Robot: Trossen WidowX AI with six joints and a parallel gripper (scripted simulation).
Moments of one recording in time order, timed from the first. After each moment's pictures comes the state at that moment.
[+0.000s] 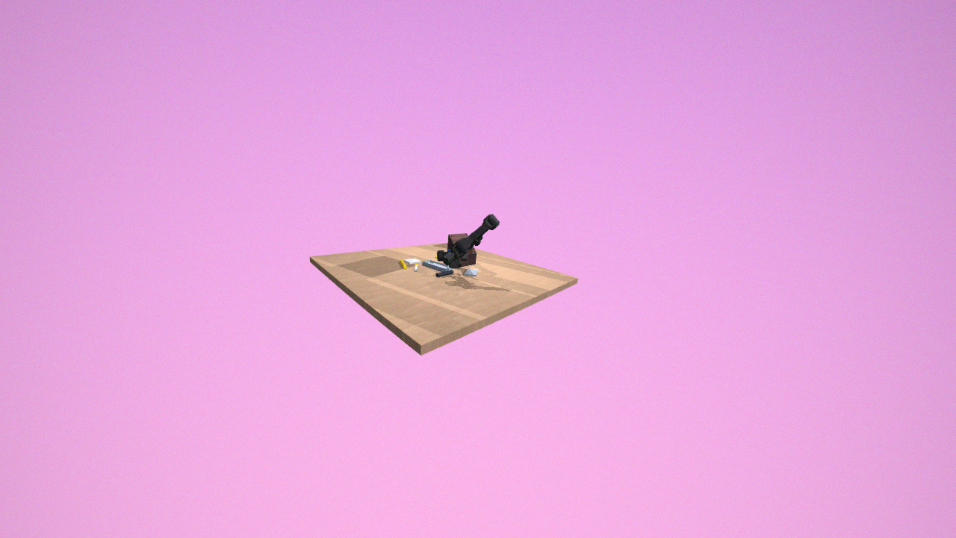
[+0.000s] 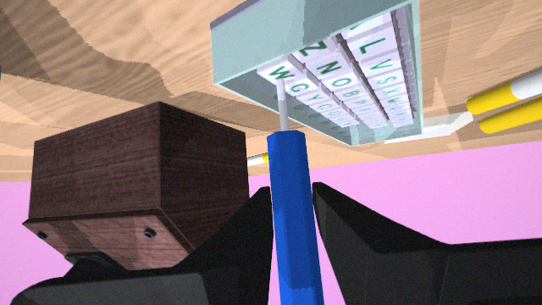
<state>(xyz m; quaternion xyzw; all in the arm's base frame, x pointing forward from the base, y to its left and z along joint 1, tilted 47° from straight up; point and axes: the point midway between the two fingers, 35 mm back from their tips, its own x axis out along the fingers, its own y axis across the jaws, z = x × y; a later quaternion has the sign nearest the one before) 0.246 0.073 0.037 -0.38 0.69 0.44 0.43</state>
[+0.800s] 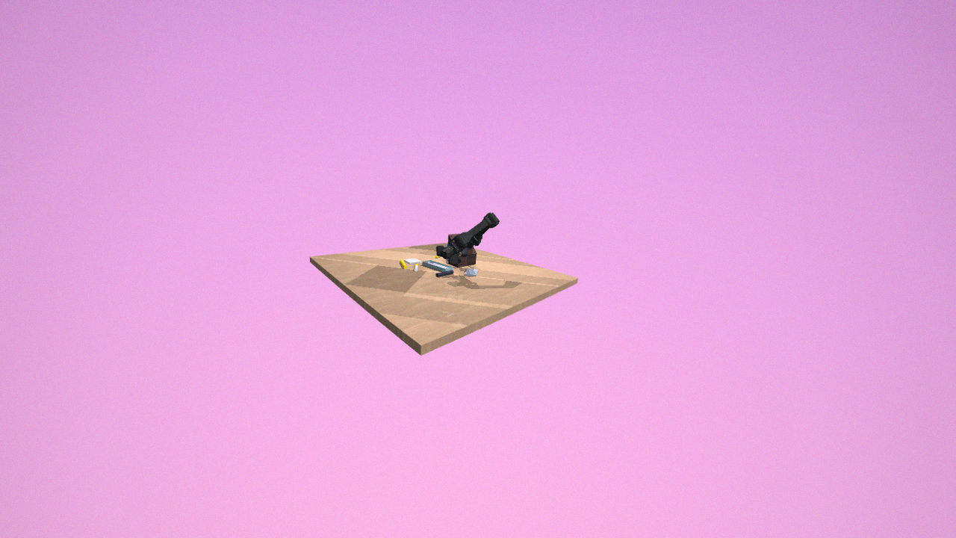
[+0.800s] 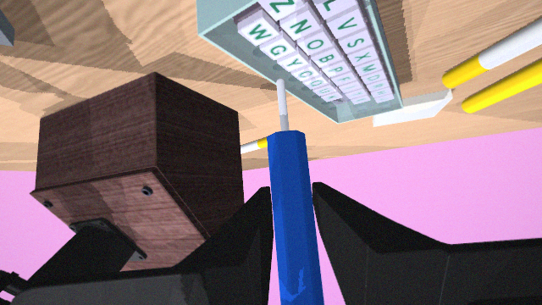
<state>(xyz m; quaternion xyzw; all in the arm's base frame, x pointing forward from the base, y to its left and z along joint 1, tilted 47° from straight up) 0.256 0.054 0.063 -0.37 0.69 0.43 0.44</state>
